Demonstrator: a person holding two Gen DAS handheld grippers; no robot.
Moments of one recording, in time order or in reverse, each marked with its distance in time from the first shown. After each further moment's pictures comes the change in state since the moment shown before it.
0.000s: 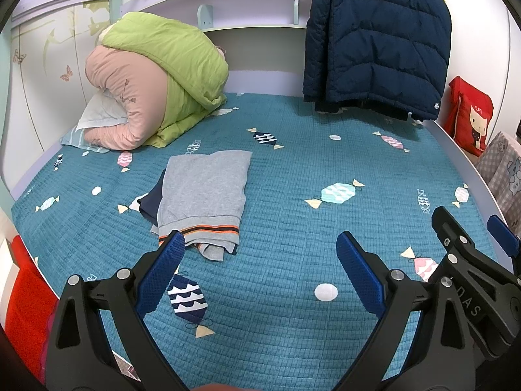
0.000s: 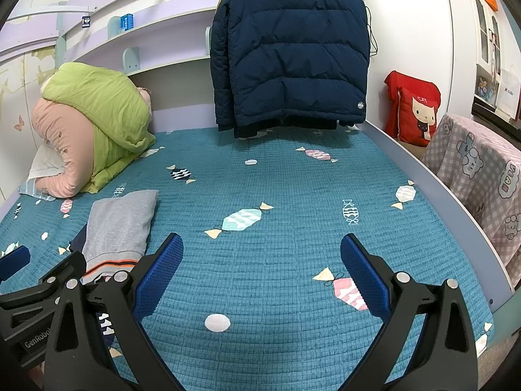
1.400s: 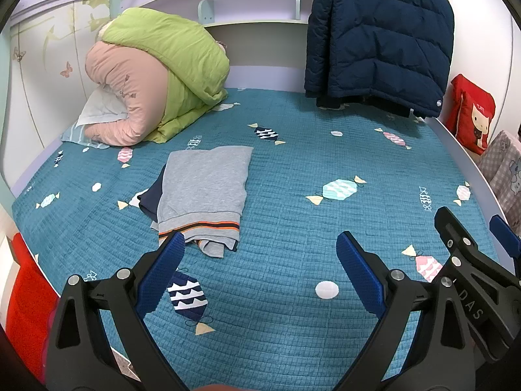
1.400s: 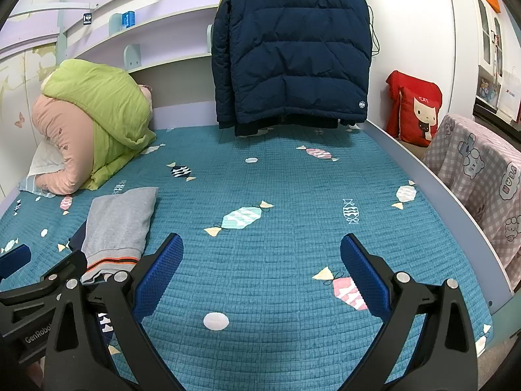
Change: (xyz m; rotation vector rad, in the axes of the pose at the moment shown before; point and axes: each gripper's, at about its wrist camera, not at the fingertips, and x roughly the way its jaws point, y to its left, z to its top) left arm 0.005 0.008 -0.006 0.007 0.024 -0.010; right arm 0.006 -0.004 -0.002 -0.007 0.007 0.003
